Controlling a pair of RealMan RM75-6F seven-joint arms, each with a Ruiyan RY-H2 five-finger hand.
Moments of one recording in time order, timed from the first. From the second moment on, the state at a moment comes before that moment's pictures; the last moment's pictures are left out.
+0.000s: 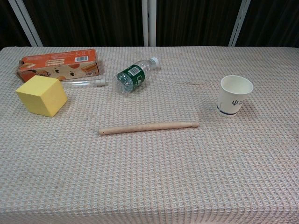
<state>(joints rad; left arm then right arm) -0.06 -1.25 -0.03 -1.40 1.53 1.54 -0.06 0.08 -1.25 0.08 -1.40 -1.46 1.52 0.03</state>
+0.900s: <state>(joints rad) -0.06 -1.25 -0.01 -1.41 1.54 1.53 -0.05 0.35 -1.18 0.13 -1.68 -1.43 1.13 -0.38</state>
